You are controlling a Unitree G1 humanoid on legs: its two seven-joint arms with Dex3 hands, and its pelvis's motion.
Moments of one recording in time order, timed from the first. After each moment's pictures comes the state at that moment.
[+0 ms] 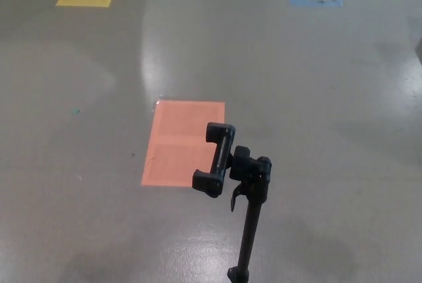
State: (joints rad) left_arm -0.23 0.55 -0.09 1.30 0.26 -0.09 -0.15; right_arm -0.34 -0.41 0.15 1.28 -0.26 -0.03 0.20
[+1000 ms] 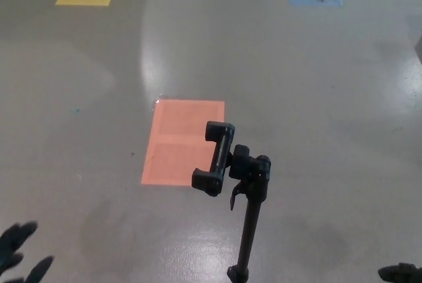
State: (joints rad) left_arm -0.30 0.56 -0.06 1.13 0.25 -0.42 -0.10; right_arm -0.37 -0.40 0.10 1.25 -0.27 -0.17 0.12
